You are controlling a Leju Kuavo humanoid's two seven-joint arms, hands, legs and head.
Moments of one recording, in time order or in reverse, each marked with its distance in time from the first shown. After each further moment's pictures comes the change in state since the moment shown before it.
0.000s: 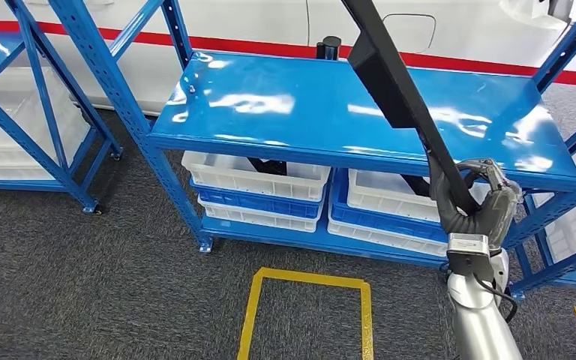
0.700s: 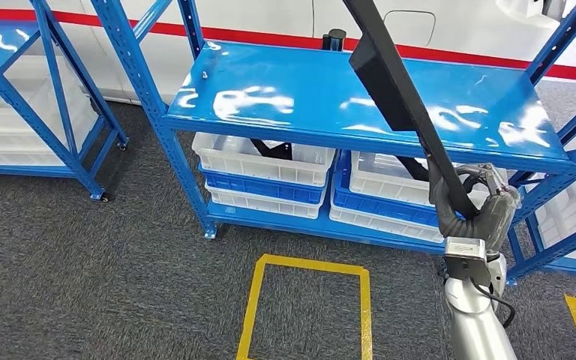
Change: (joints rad) left arm -0.006 0.001 -0.011 -0.001 -0.012 -0.003 -0.002; right arm 0.017 0.017 -0.008 -0.010 0.020 -0.016 0.009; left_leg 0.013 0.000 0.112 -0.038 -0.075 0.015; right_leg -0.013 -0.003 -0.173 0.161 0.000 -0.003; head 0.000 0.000
